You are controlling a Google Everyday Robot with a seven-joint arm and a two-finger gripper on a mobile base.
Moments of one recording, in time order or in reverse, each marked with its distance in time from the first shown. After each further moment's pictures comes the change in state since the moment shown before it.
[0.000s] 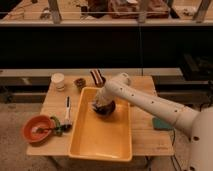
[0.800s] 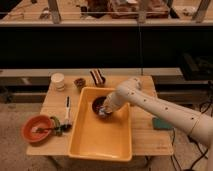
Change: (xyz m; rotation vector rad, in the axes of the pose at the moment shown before) arm 0.036 0.042 -0.025 -0.060 0.062 0.051
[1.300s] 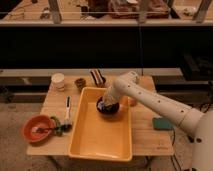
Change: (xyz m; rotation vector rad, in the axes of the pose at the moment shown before) arm 0.007 -0.036 0.020 0.015 -0.022 0.049
